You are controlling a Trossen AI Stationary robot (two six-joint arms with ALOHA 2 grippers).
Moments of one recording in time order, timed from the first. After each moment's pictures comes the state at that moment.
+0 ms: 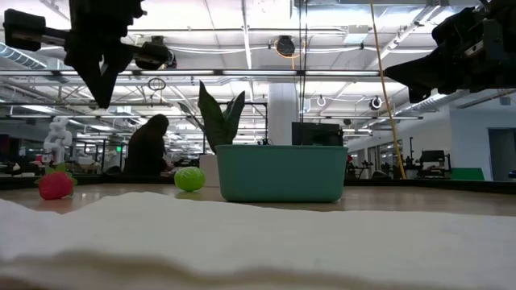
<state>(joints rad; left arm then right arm) -0.11 1.31 1.02 -1.06 0.03 0.70 -0.12 0.32 0.02 0.33 -0.07 0.01</state>
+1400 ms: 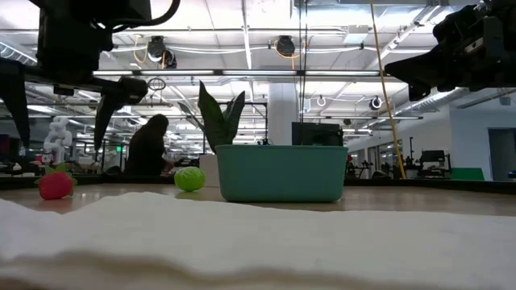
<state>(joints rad) -0.19 1.31 0.79 -0.86 0.11 0.66 -0.12 0.32 0.02 0.35 -0.07 0.01</state>
